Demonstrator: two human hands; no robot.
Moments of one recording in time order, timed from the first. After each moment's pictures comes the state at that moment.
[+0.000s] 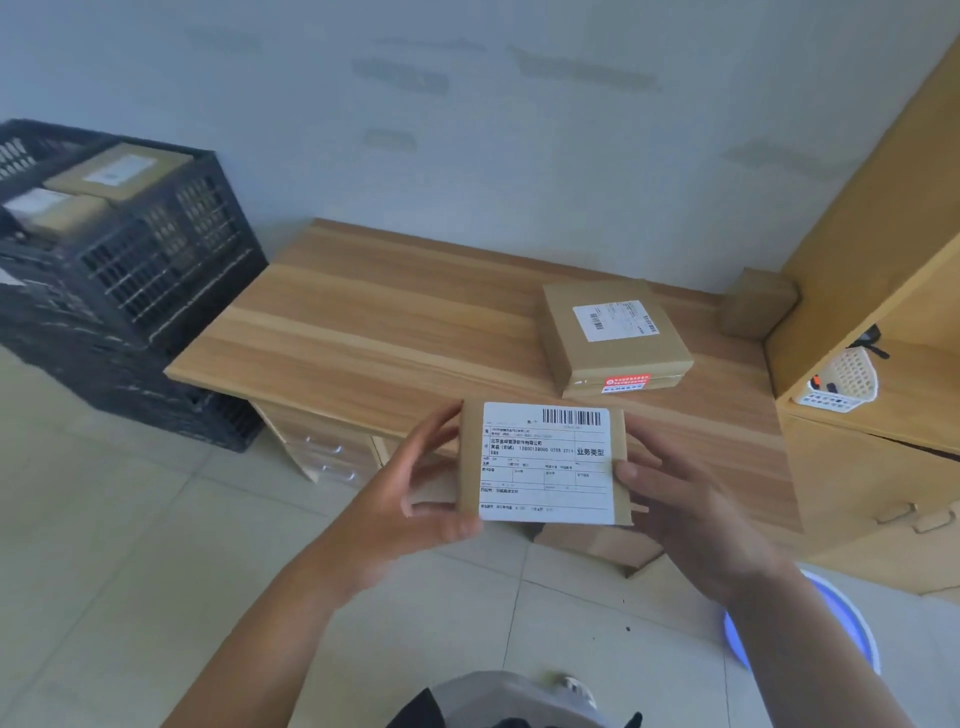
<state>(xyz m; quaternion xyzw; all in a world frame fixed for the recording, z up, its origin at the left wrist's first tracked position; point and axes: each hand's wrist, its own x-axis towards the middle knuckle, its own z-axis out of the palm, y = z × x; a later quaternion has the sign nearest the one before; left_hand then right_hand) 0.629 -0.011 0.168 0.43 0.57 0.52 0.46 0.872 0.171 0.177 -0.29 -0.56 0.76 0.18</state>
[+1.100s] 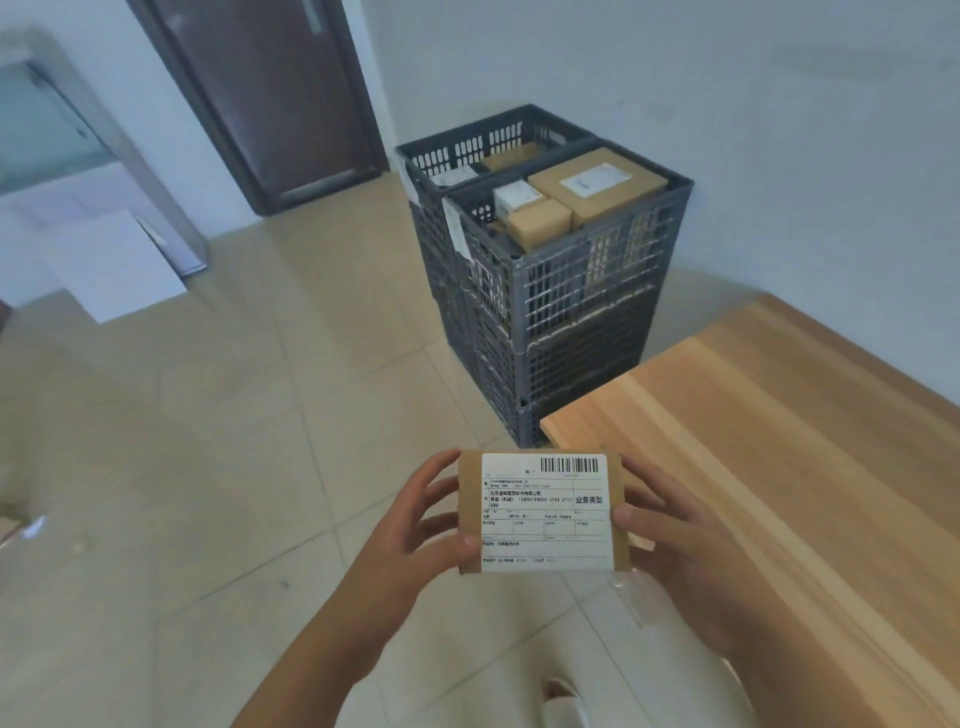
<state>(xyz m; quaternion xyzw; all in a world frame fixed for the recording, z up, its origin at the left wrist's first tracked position) 0.293 -0.187 0.175 0.01 0.73 0.65 0.21 0.317 0.086 0.147 -0.13 -0.55 0.82 -0.11</state>
